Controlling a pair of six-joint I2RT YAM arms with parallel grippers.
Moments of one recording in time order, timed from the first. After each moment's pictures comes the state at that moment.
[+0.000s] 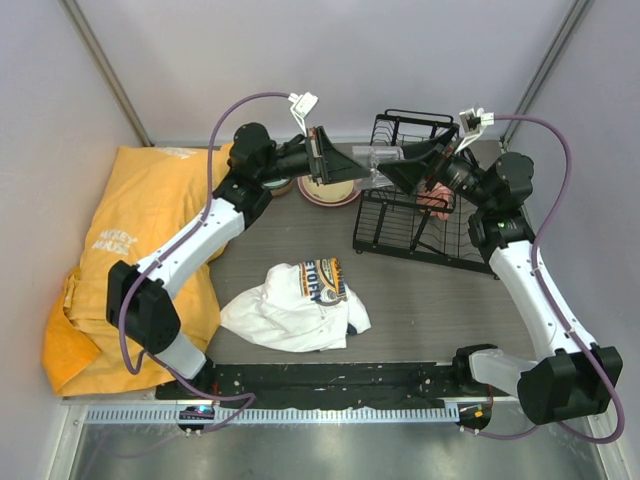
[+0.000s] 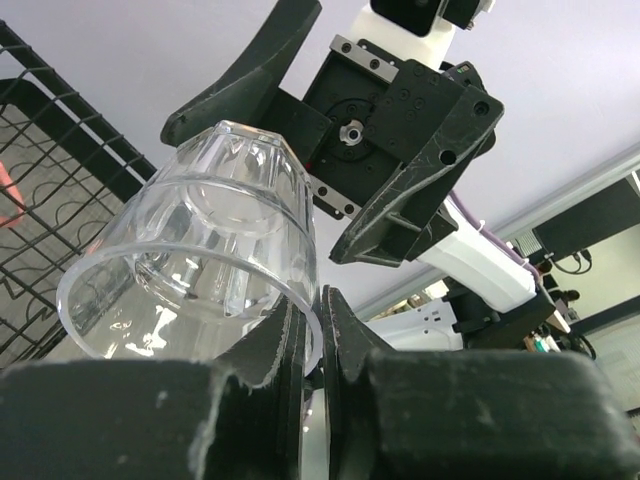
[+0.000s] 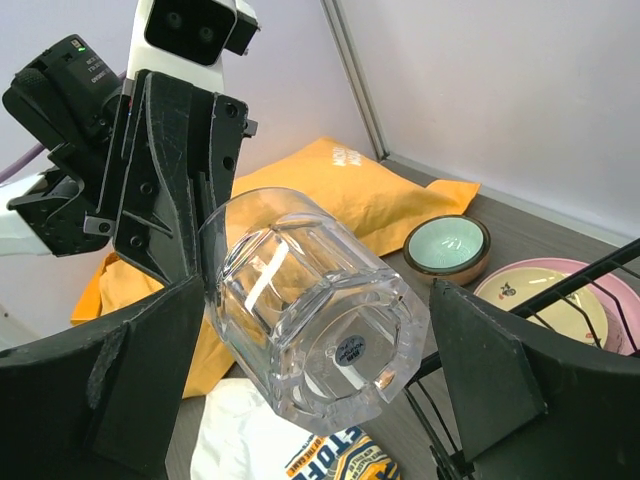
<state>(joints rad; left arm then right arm) -0.56 1.59 1.44 0.38 0.86 -0.99 0.15 1.15 1.06 0.36 -0.78 0.55</state>
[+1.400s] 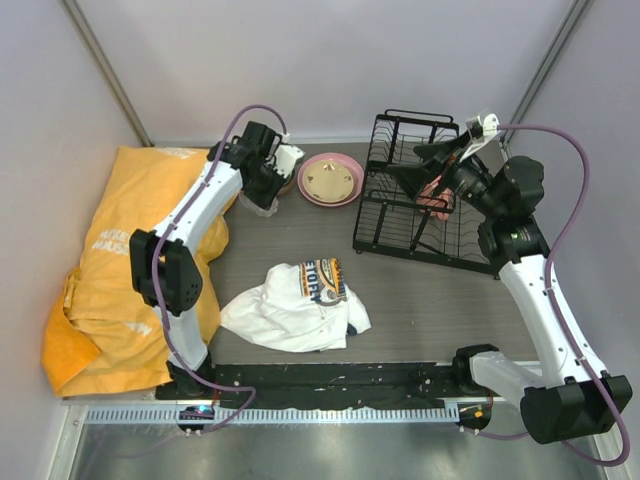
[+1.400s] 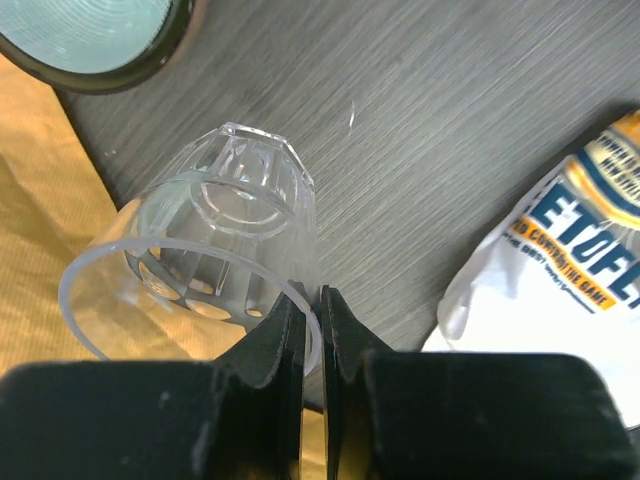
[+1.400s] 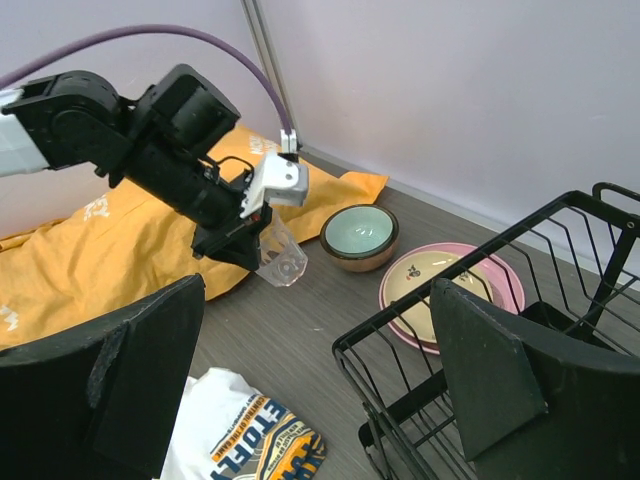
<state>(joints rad) -0.38 1.84 1.79 -1.01 0.08 0.34 0.15 1.05 1.09 0.13 -0.64 0.30</state>
